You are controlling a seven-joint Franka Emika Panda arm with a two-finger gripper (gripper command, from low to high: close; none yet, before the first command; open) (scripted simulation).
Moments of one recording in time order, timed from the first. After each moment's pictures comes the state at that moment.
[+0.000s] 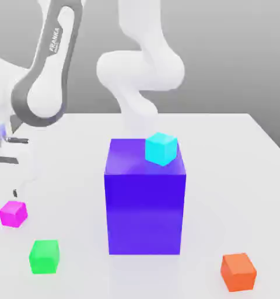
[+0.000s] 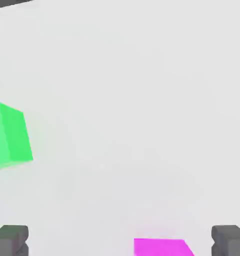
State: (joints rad) arm -0.22 0.17 -0.60 -2.63 0.31 2.77 -0.09
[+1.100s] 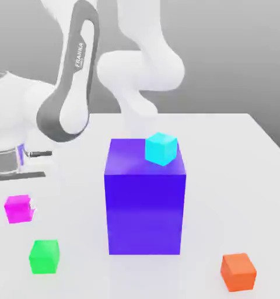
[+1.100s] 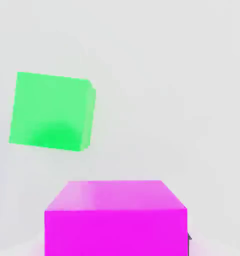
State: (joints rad) arm -0.08 0.09 -0.41 -2.55 0.08 2.63 -0.16
